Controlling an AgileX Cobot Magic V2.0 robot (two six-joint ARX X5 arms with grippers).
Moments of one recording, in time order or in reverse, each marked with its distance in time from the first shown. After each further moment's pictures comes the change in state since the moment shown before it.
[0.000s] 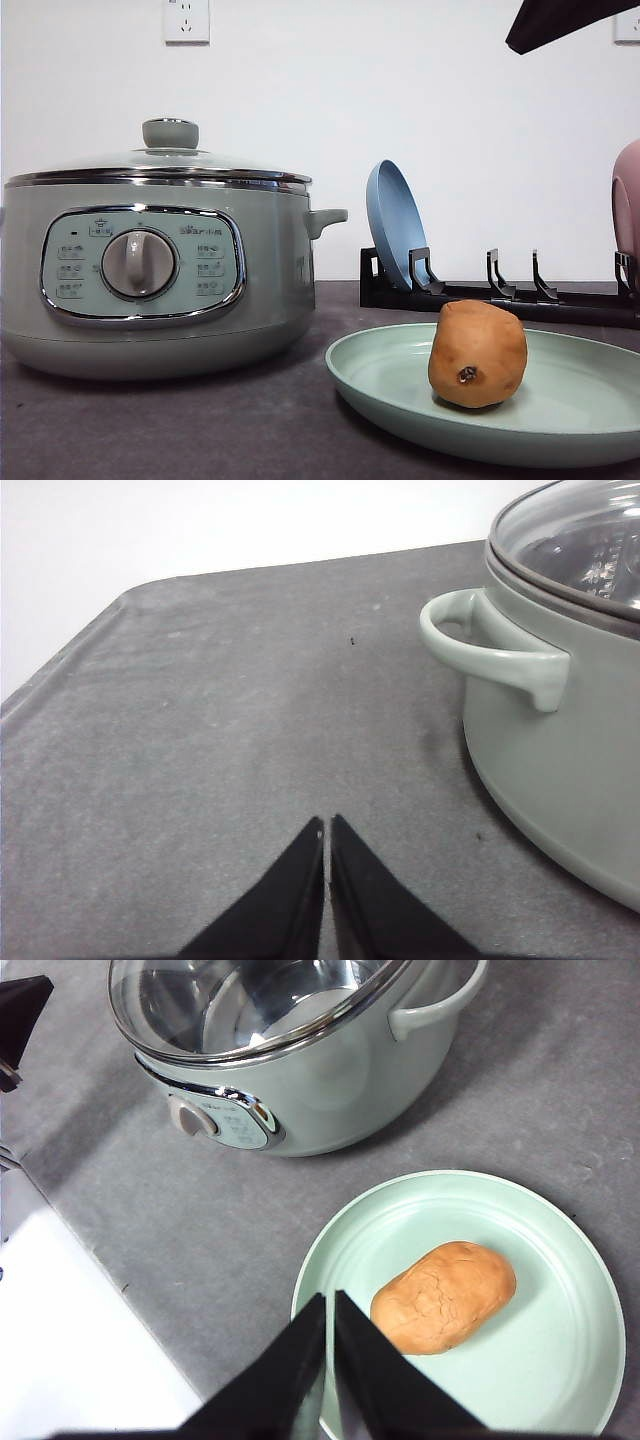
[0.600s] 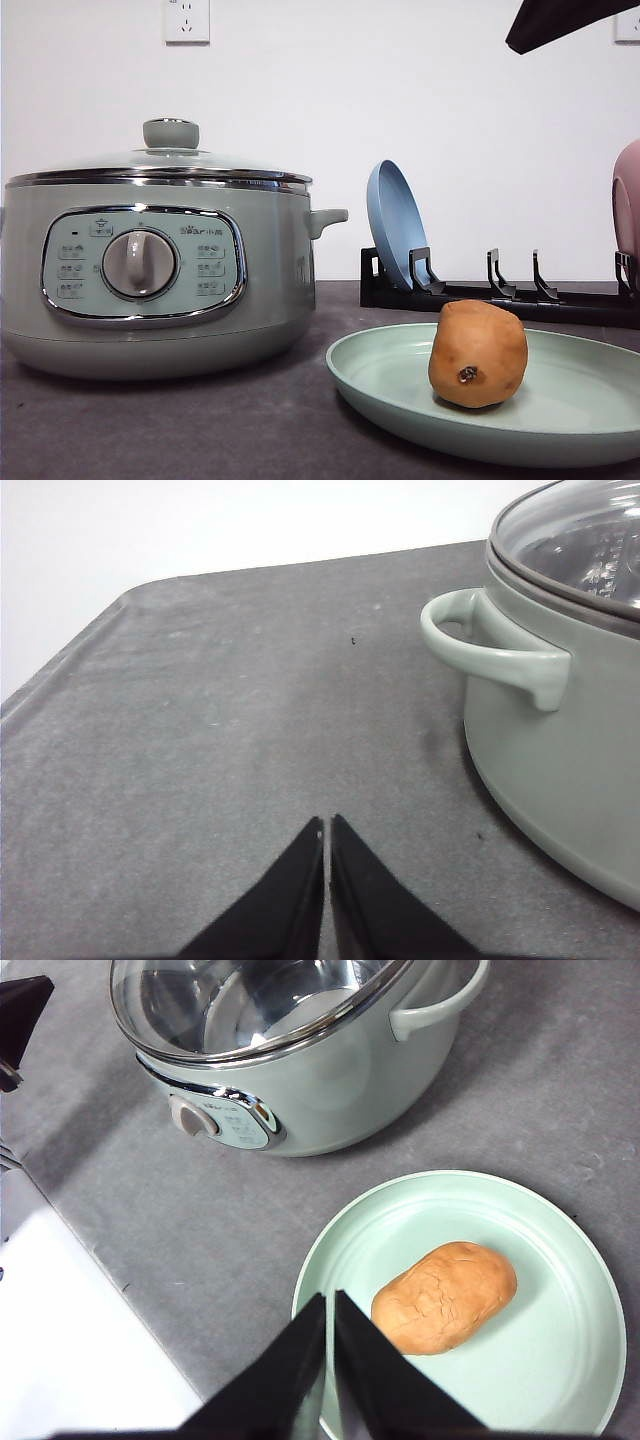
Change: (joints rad) left_arx 0.000 0.000 0.000 0.000 0.000 0.000; right_arx 0.000 0.000 0.000 0.000 0.000 0.000
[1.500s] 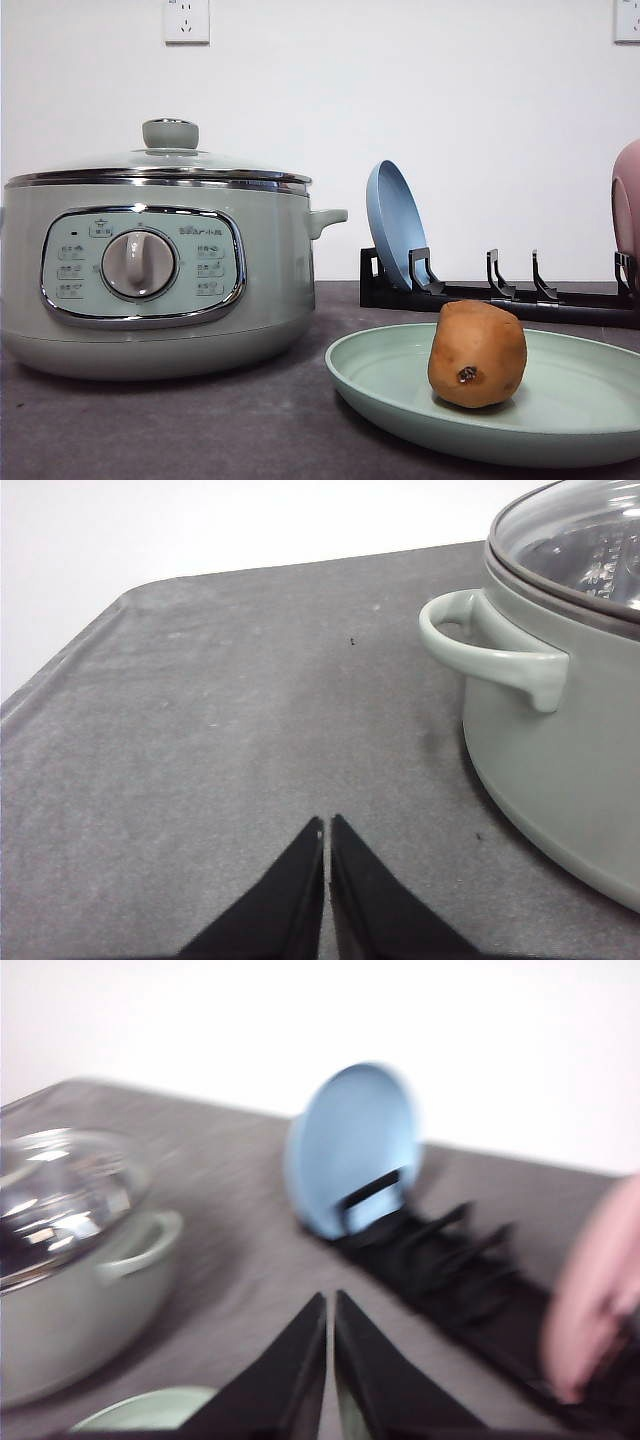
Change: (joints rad) left_arx 0.000 0.000 0.000 0.001 0.000 0.000; right_arx -0.505 -0.501 -0.343 0.454 0.040 -0.121
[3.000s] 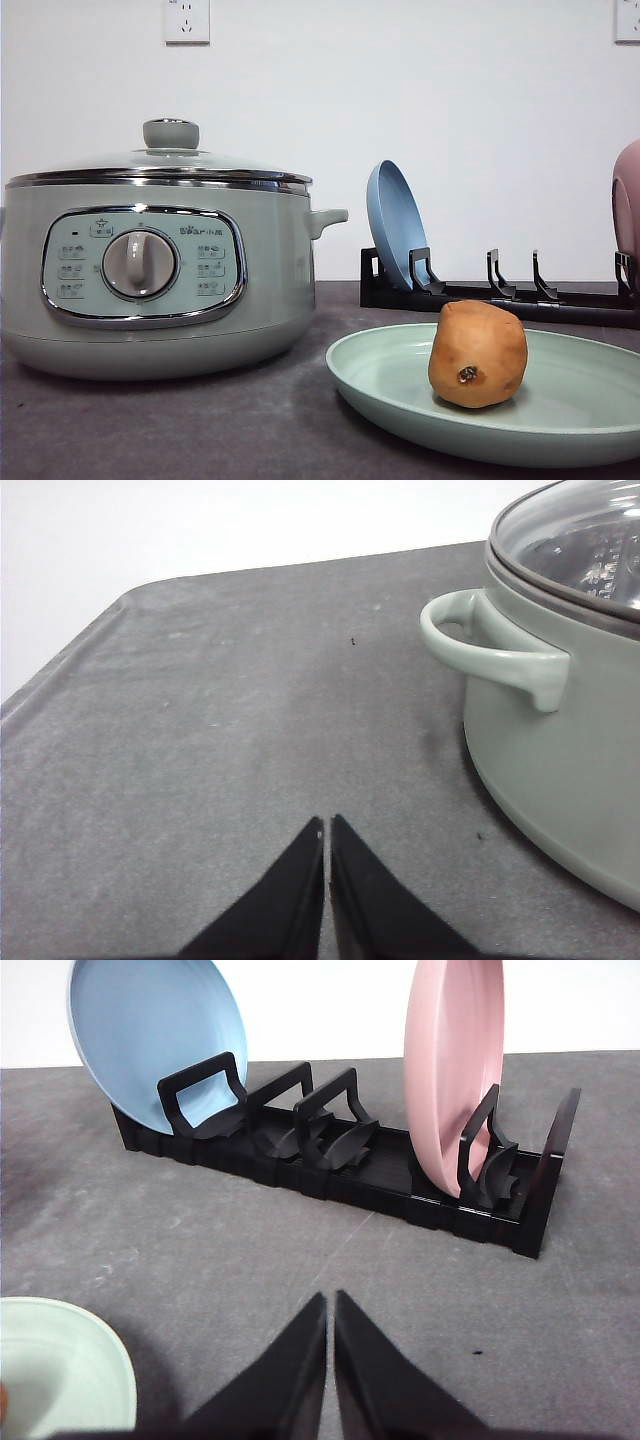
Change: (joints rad) left_arx 0.000 0.000 0.000 0.000 0.000 0.000; right_arx -0.030 -0.420 -0.601 0.180 0.247 0.117
